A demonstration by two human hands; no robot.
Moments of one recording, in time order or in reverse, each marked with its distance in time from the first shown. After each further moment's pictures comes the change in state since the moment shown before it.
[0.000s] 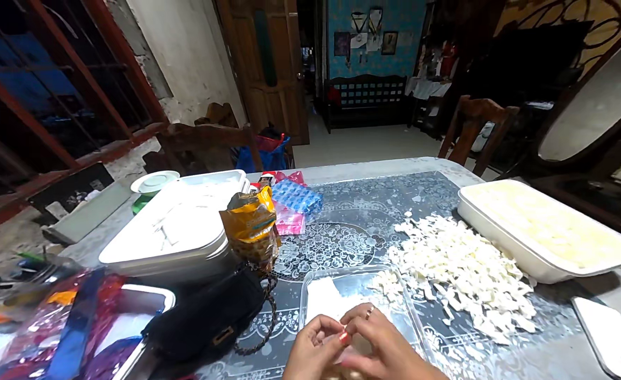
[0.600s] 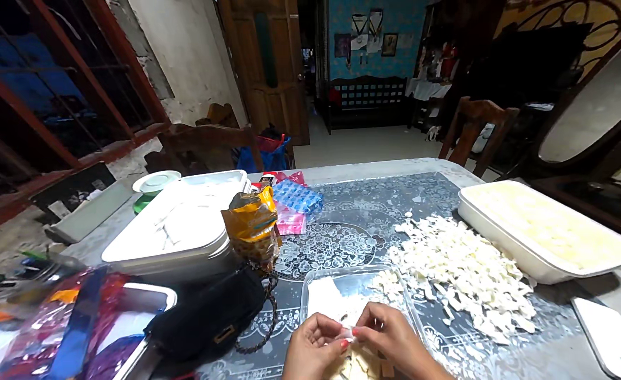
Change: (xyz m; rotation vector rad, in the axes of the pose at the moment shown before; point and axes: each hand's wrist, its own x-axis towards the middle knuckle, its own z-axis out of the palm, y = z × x) left_hand -0.005 0.008 0.004 0.033 0.099 0.090; right_hand 0.003 -0.008 -0.015 0.139 0.005 0.422
